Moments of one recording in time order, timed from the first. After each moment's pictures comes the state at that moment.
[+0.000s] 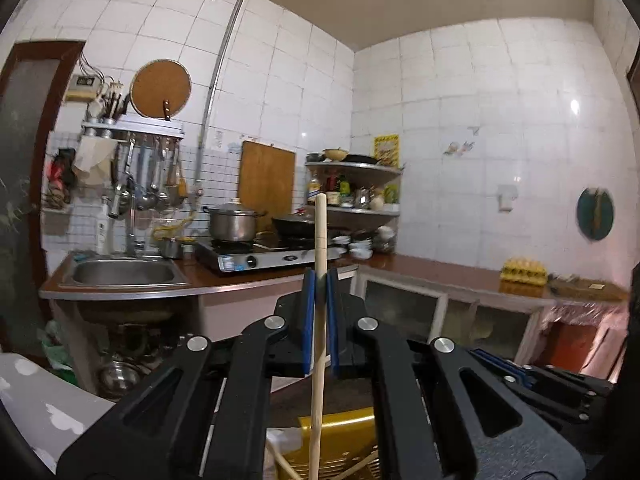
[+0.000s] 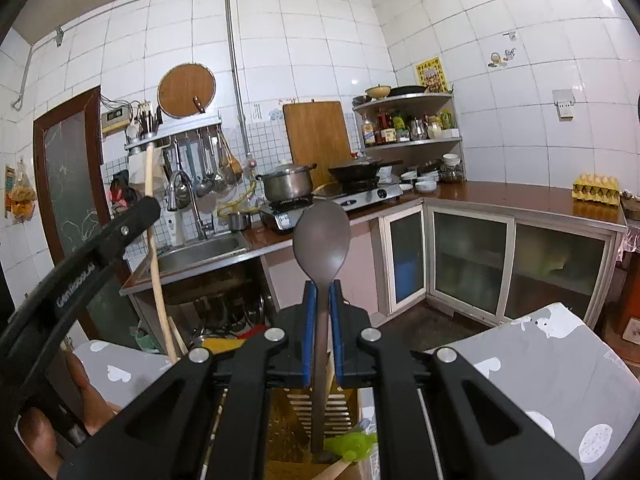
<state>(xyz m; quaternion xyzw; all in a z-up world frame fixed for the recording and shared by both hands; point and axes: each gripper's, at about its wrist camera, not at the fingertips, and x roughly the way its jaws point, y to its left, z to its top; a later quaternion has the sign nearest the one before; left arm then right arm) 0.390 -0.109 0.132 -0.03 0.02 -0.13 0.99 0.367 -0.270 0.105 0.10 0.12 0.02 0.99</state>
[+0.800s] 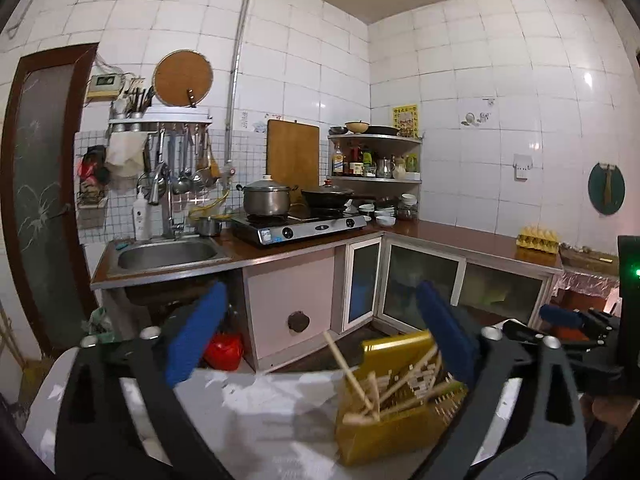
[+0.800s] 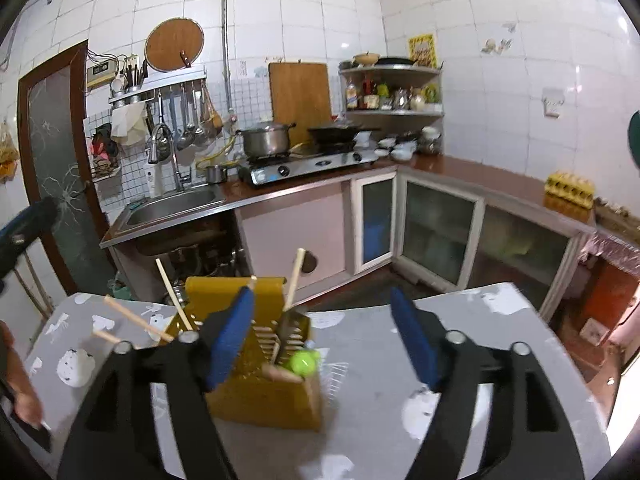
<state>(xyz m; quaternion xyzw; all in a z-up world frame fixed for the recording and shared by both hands) 0.296 -0.036 0.163 -0.01 0.08 -0.10 0.99 0.301 -0.283 0.124 0.05 0.20 -0.02 0.98</state>
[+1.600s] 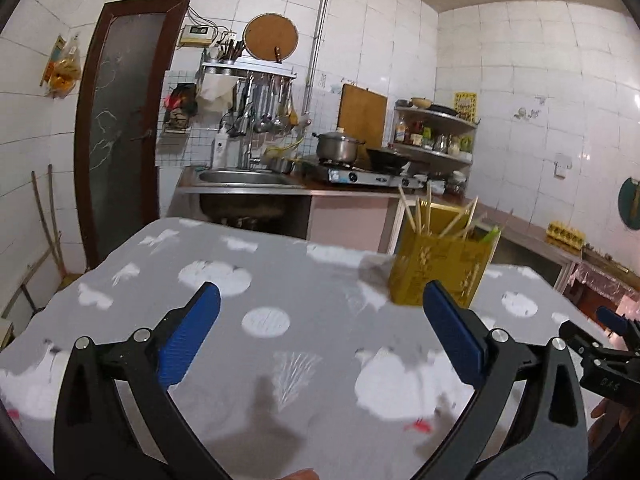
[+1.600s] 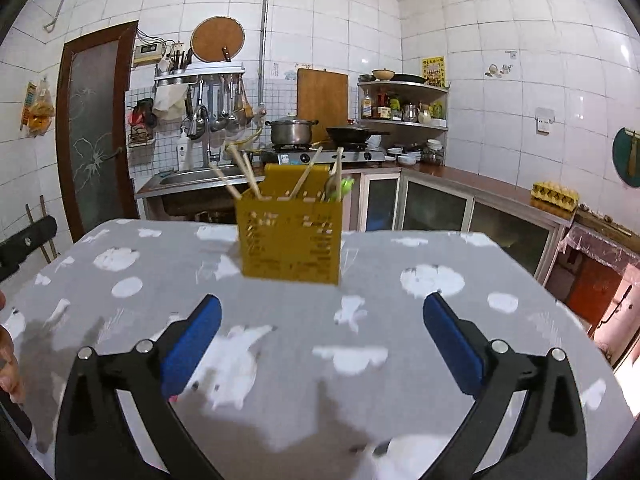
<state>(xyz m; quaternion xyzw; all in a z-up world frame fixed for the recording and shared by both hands) 0.096 0.039 0.042 -0.07 0.14 0.01 0.99 0.083 -0.228 0.032 0.00 0.18 -0.01 0.98</state>
